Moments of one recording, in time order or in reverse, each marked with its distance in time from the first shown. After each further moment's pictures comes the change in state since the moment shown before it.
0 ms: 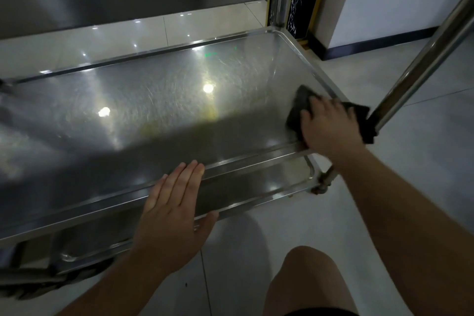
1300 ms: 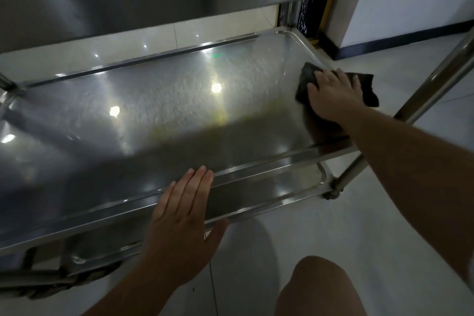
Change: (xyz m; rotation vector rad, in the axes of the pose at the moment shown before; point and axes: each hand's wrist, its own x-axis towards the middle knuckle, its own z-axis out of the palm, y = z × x) left_hand 0.001 0.001 0.001 0.003 0.007 -0.006; right_hand 0.096 -0.001 -0.010 0.021 -0.076 -0.074
